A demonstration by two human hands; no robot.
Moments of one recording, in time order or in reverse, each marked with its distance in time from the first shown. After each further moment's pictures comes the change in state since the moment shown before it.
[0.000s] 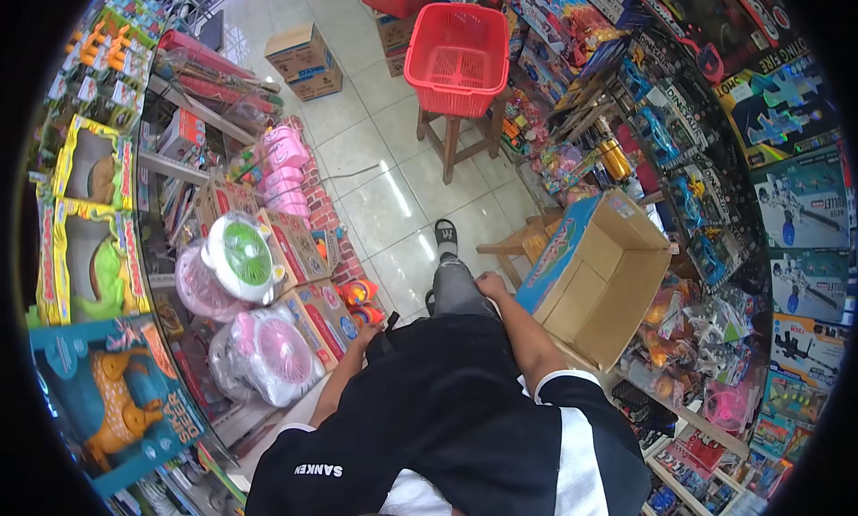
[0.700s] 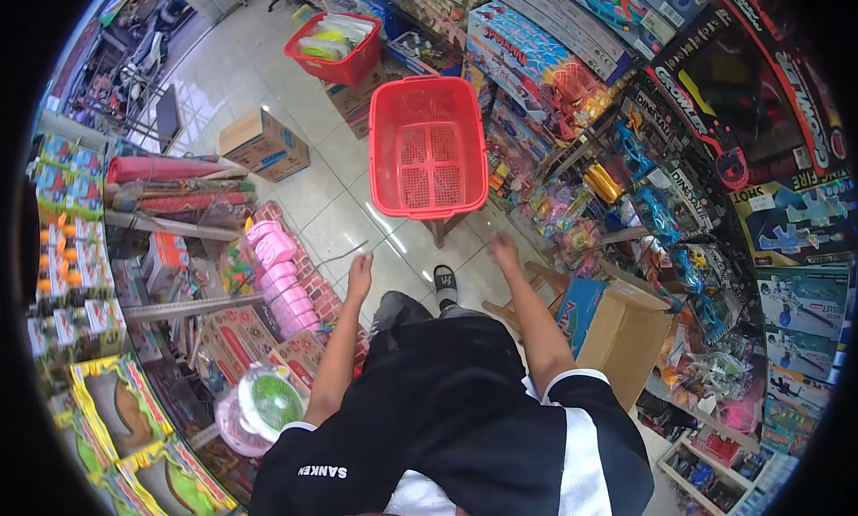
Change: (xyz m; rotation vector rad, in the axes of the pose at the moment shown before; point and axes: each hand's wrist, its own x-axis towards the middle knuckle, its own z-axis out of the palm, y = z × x) left_hand 0.135 0.519 -0.176 0.026 0.391 0.744; right_hand 0.221 -0.138 -0.230 0.870 0.394 0.063
